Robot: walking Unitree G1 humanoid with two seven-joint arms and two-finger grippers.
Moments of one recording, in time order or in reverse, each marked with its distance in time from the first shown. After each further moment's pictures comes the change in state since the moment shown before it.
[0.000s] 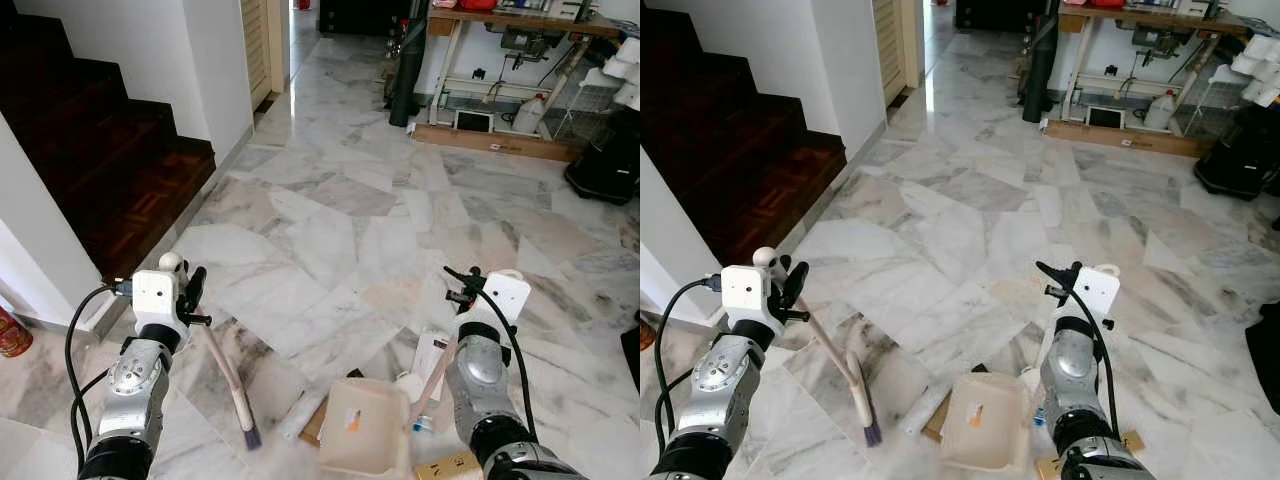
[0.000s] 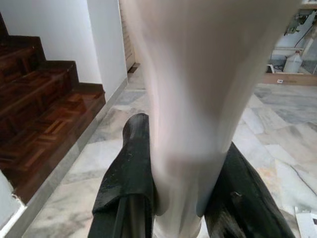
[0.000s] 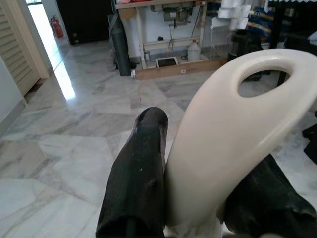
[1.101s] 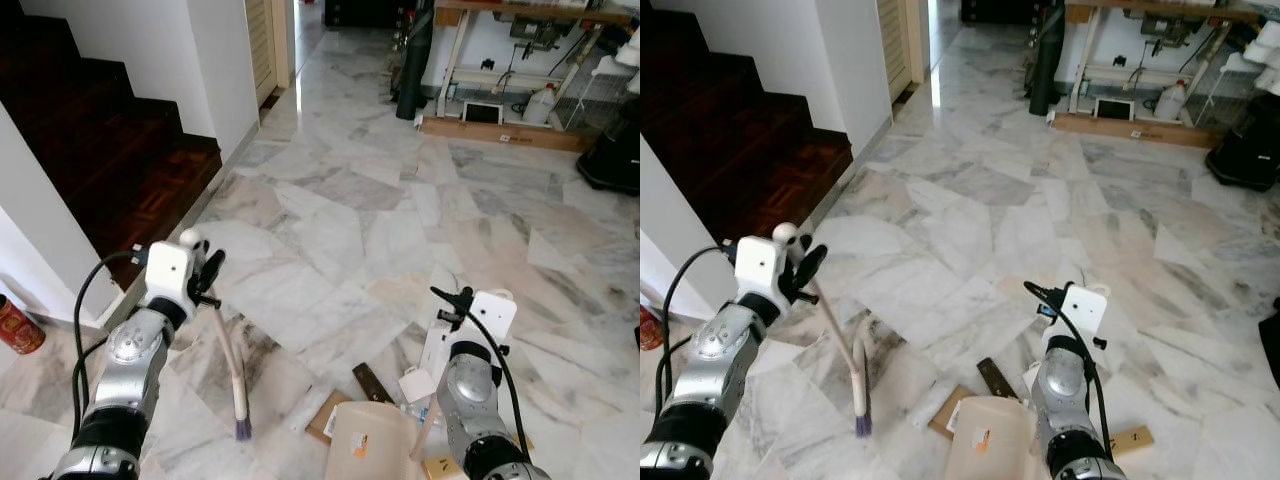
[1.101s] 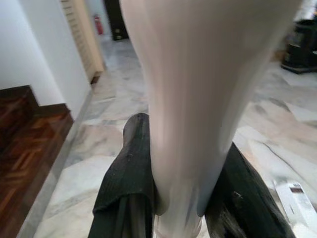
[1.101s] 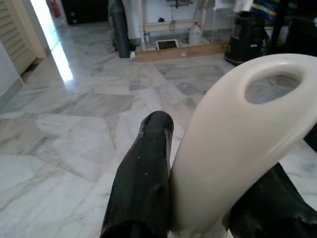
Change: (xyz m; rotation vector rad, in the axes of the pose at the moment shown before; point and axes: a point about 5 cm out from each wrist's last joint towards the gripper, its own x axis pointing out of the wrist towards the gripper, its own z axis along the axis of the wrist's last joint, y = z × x) left arm 0.031 -0.014 0.031 0.098 -0.023 -0.243; right arm -0.017 0.002 -0.017 -0.048 0.044 -0.028
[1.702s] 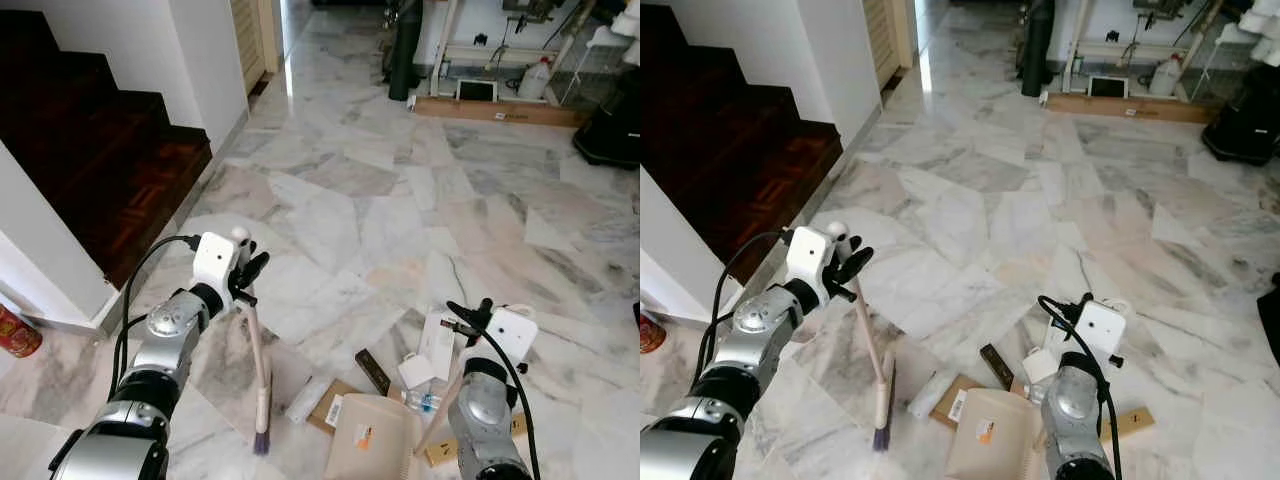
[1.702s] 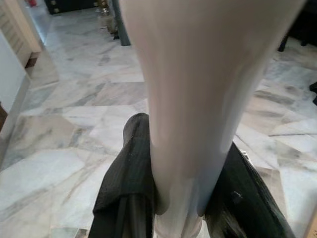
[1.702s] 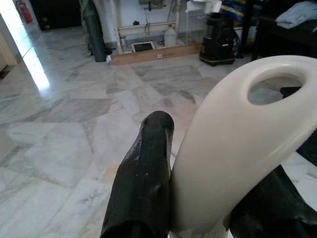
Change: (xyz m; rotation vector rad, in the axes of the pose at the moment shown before) left arm 0.032 -0.031 -0.003 -0.040 0.052 -0.182; right arm -0.017 -0.024 -0.003 0.010 -0.059 -0.077
